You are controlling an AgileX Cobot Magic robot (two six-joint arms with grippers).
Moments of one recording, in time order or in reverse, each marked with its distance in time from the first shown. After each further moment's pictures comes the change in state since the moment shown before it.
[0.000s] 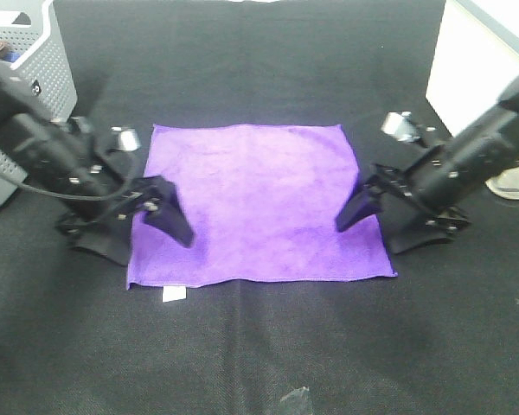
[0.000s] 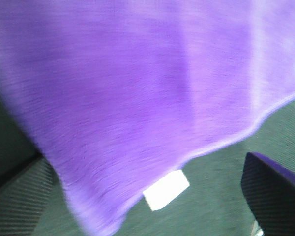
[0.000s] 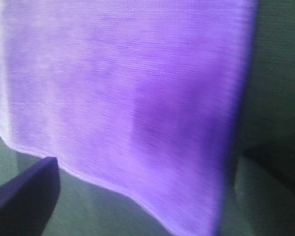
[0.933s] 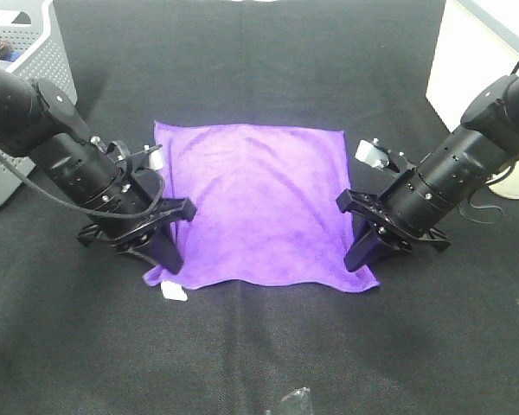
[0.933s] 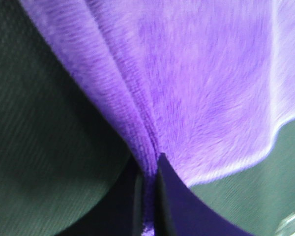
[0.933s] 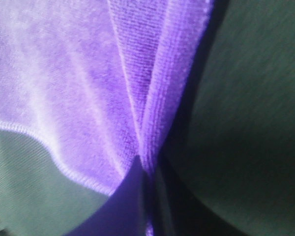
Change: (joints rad) left arm -0.058 0.022 -0.022 0.076 -0.044 -0.042; right arm 0.050 0.037 -0.006 -0.045 0.049 0.043
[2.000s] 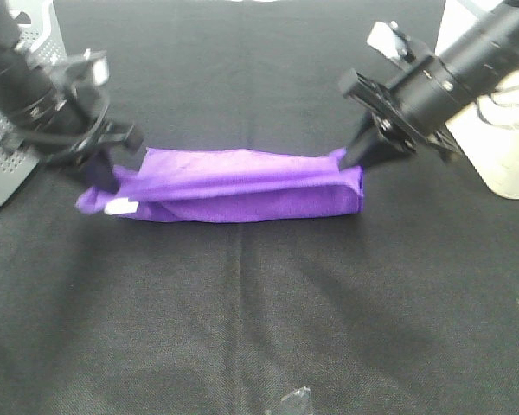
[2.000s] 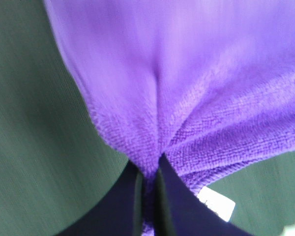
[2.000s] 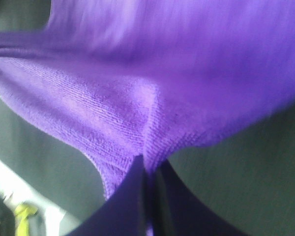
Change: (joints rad) left arm 0.043 -0.240 -0.101 0.392 0.071 -0.281; right arm 0.009 -0.187 -0.215 -0.042 0.148 0.218
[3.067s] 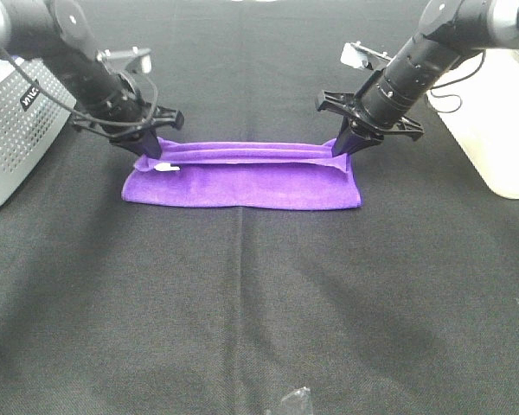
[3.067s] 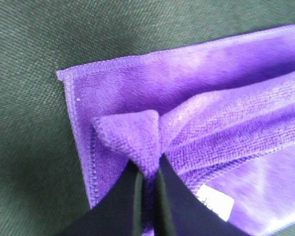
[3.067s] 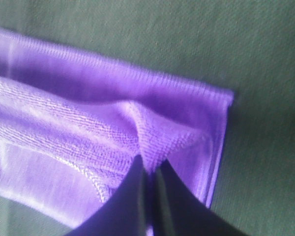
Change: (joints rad) left arm 0.035 0.474 -0.545 0.004 -0.056 0.020; right arm -0.001 0.451 -0.532 -0.251 -0.072 0.149
